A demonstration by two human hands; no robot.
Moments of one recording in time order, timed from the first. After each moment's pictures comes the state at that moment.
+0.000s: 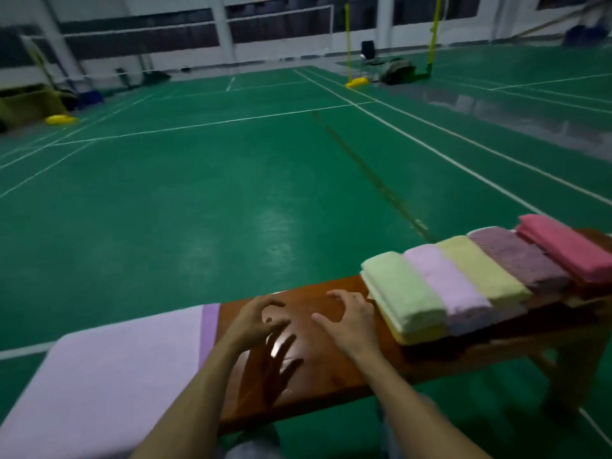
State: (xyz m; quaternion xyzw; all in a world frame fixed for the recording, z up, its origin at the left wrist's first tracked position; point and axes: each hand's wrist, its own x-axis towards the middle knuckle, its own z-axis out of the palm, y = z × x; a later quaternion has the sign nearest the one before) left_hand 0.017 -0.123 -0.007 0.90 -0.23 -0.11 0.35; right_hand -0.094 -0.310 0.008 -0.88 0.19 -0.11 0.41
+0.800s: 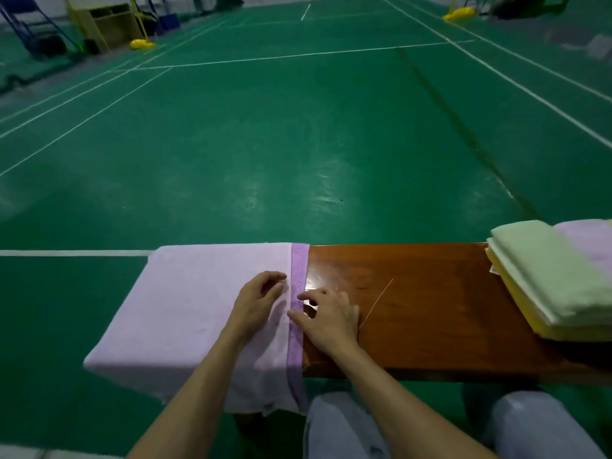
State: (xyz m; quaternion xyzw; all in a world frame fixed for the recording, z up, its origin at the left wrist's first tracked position) left_hand 0.007 0.046 -0.065 0.88 -0.06 -0.03 0.47; right_hand -0.040 -0.107 -0.060 -0.94 0.06 0.04 0.33
